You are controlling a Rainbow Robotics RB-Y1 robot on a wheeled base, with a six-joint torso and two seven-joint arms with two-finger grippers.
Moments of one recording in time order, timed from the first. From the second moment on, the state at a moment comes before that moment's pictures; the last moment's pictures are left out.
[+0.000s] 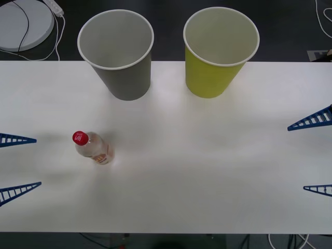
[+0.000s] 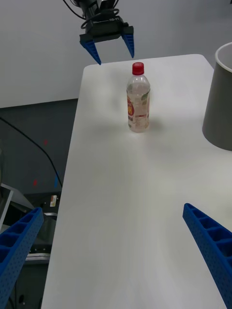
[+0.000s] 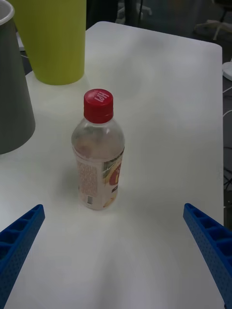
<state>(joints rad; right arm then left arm) 0.20 -1.12 -0.38 -1.93 0.93 -1.46 -0.06 0.26 1.04 0.19 -1.51 -0.90 -1.30 -0.33</state>
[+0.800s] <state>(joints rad) 0.20 -1.12 -0.38 -1.93 0.93 -1.46 -0.06 0.23 0.86 0.19 -1.51 -1.02 -1.21 -0.41</state>
